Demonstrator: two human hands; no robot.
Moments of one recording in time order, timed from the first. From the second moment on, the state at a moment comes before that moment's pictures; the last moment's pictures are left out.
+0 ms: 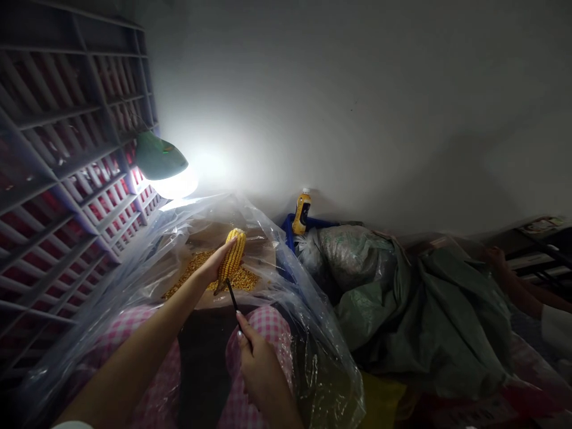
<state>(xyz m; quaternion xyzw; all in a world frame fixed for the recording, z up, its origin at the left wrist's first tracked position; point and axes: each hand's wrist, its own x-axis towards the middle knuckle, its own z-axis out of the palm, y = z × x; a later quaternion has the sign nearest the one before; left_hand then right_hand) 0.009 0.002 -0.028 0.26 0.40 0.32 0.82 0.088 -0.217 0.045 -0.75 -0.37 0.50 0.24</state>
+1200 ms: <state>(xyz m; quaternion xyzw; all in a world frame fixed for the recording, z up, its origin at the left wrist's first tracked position) 0.018 0.009 -0.046 0.18 0.46 0.41 0.77 0.097 -0.196 0.043 -0.75 -0.55 0.34 0.15</state>
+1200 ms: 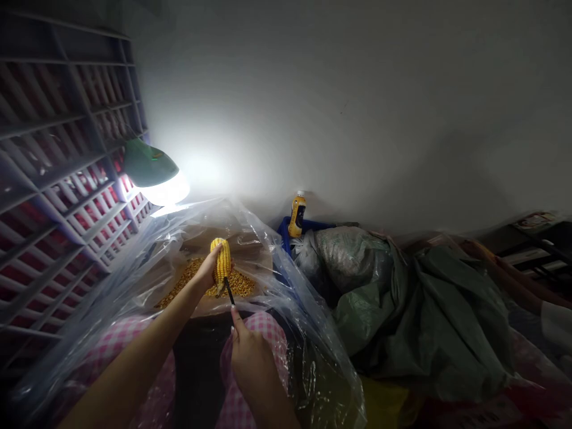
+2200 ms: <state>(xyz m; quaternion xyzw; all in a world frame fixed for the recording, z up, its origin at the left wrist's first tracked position) 0.009 0.015 -0.056 0.19 0.48 0.44 0.73 0.094 -0.166 0.022 -0.71 -0.46 0.49 0.20</state>
